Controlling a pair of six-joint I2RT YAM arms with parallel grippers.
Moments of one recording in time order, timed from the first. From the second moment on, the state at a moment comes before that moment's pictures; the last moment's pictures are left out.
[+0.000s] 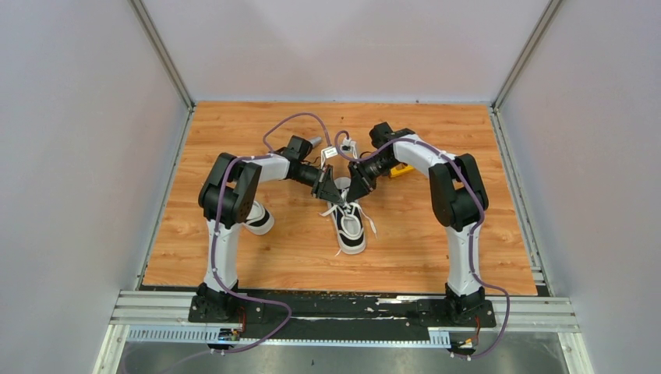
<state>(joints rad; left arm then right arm) -0.42 2.14 1.33 -0.25 1.35 0.20 0.41 2.14 1.61 -0.89 -1.01 -0.62</state>
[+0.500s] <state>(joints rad) -0.40 2.14 1.33 -0.31 1.28 0.20 0.44 2.14 1.61 -0.82 -0.95 -0.41</state>
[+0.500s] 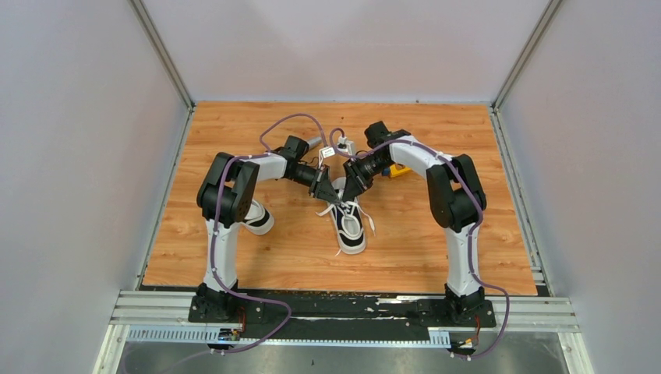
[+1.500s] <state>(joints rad) -0.43 2.14 1.25 -0.07 1.29 -0.02 0.48 1.92 1.48 -0.70 -0.84 -0.29</state>
